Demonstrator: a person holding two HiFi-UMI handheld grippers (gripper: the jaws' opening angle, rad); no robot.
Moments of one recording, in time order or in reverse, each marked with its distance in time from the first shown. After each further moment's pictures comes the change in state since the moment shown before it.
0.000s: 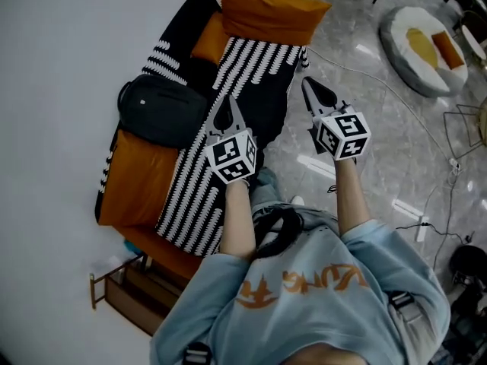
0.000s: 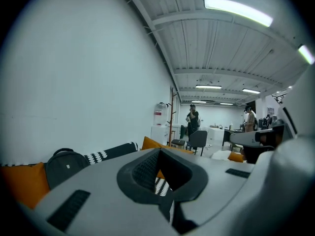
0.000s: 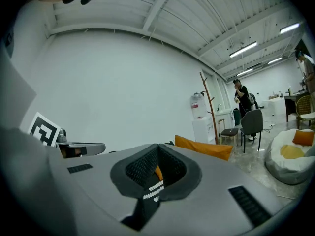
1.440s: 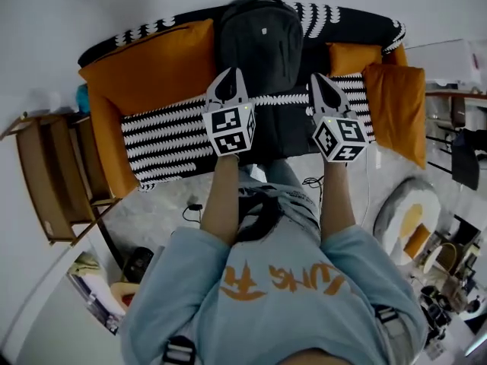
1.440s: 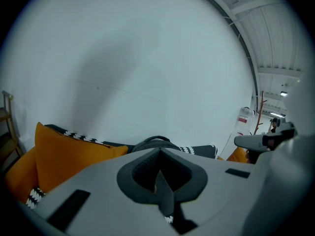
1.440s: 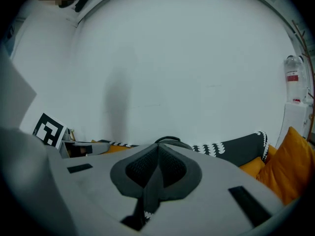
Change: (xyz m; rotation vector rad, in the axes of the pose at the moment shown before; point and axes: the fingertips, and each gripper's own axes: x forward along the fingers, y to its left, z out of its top) left arm -0.050 0.442 -0.101 -0.446 0.065 0.746; right arm 0.361 0.368 -0.108 -0.258 0.377 0.686
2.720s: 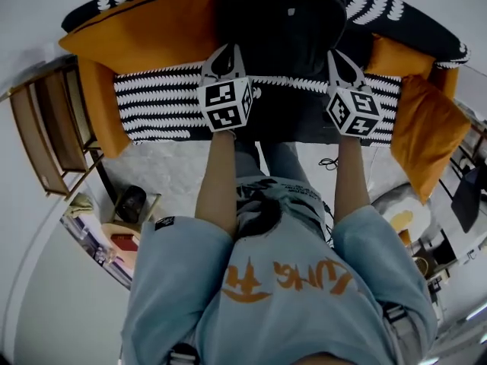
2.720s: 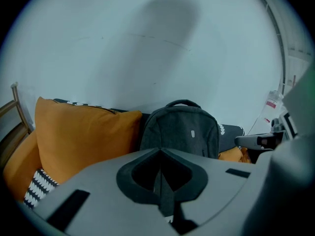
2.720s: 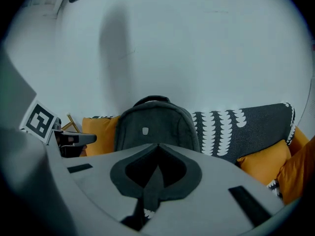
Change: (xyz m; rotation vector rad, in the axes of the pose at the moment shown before) left arm 0.157 0.063 -0.115 -0.062 0.273 0.207; right arm 0.196 -0.116 -0.126 0.036 0.326 0.125
